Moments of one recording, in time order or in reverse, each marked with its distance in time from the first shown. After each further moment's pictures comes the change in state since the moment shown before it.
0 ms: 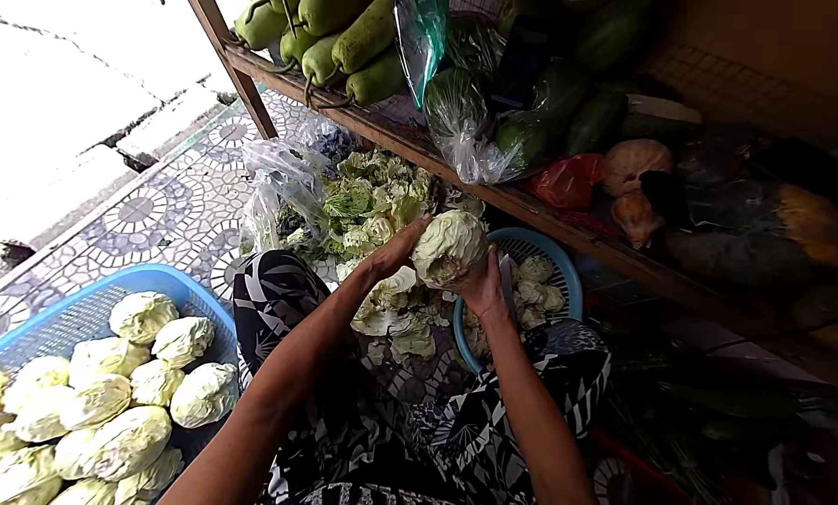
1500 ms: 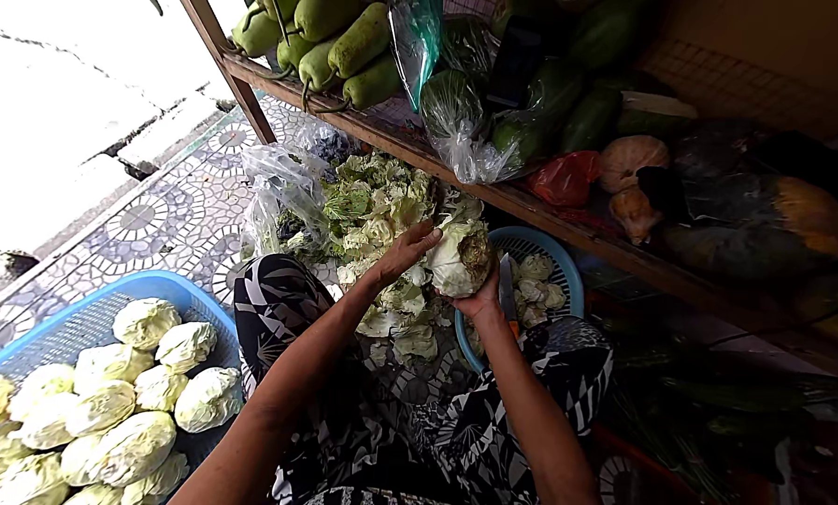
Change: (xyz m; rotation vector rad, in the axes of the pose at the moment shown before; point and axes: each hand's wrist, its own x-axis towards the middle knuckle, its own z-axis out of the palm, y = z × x) left_hand -0.002 0.000 0.008 0.163 0.111 0.078; right_hand 0.002 0.005 0.006 0.332 0.144 0.239
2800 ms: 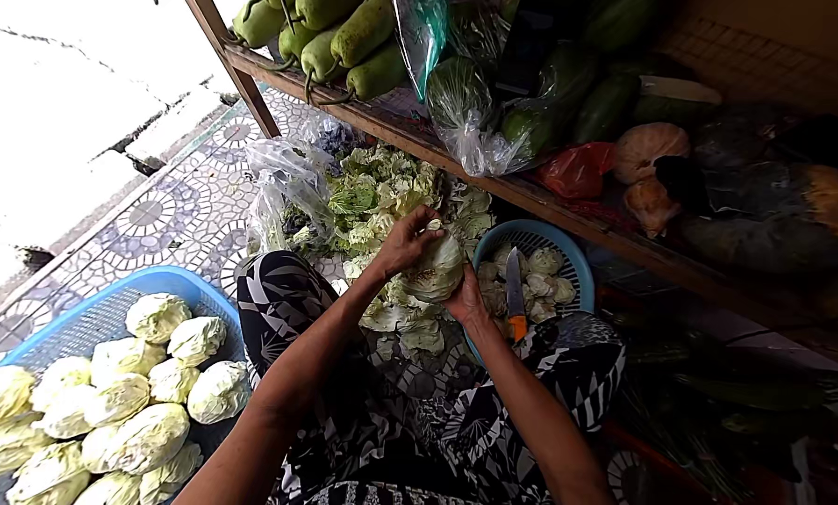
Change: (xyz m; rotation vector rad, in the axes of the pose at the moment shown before) left_hand 0.009 0.001 -0.009 0.139 0.079 0.469; right_hand 0.018 0.043 -0.003 -0.188 -0.185 -0.140
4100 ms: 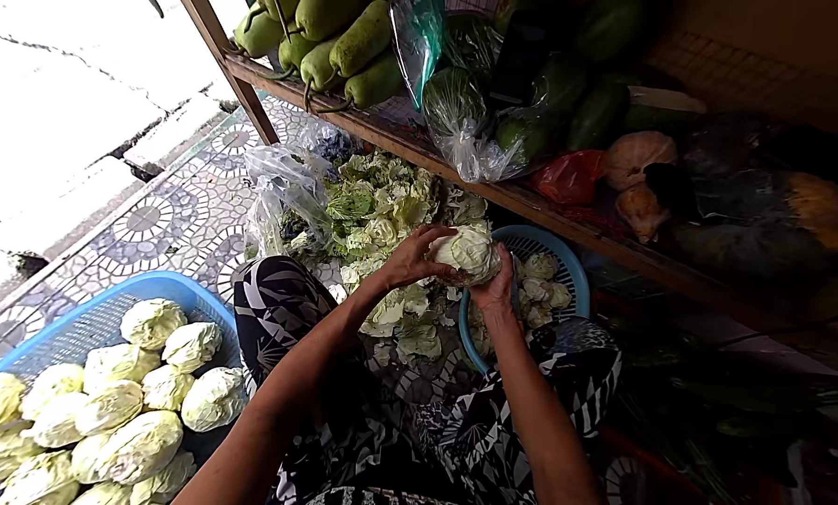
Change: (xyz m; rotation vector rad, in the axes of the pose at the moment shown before) left_hand -0.005 -0.002 0.010 0.158 -0.196 -0.074; right_hand 0.007 -0.049 -0.018 0.124 0.126 -0.290
